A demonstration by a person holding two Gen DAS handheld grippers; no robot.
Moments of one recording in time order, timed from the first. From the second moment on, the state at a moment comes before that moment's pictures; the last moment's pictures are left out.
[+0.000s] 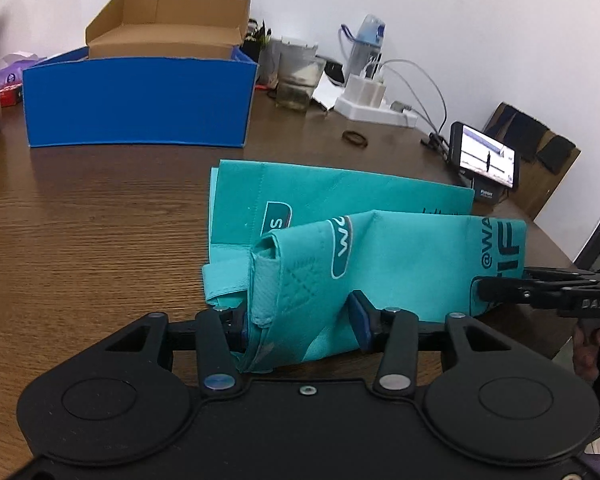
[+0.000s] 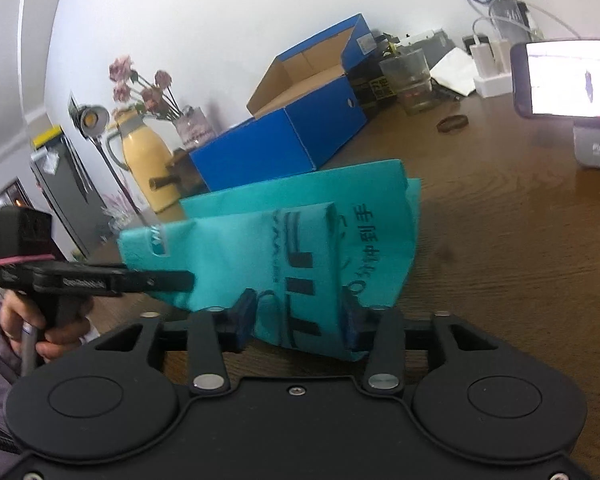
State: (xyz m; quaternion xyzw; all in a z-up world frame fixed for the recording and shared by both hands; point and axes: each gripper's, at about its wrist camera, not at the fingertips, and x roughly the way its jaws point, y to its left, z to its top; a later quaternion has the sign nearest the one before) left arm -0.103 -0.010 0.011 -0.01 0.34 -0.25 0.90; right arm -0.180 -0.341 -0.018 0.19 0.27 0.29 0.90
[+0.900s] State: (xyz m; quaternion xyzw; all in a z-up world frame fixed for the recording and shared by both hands) left arm -0.152 0.012 0.044 -0.05 0.22 -0.26 0.94; right arm -0.196 -0.303 -0.001 0.03 0.29 0.21 0.93
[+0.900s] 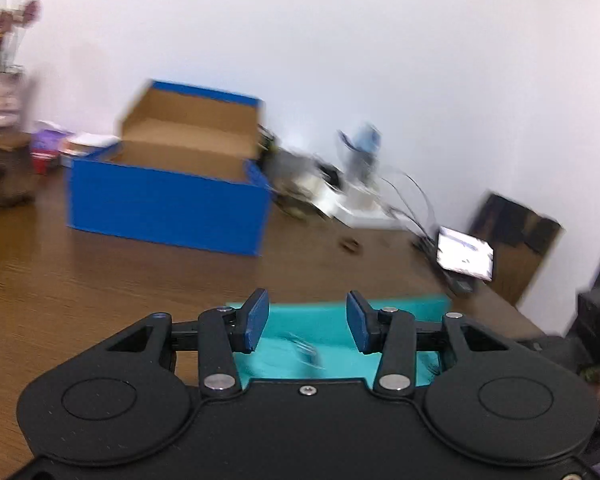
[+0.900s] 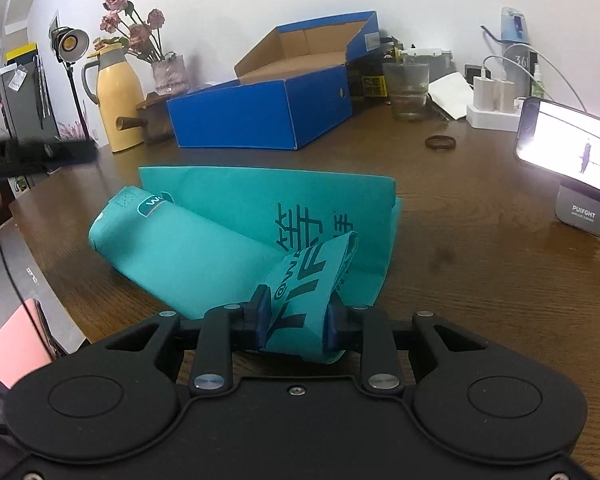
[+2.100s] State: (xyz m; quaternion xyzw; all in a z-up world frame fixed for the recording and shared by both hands) left arm -0.138 -0.053 -0.009 0.07 0.27 -0.24 0.93; right arm -0.224 -0.319 0.020 0.06 0.21 0.19 0.96
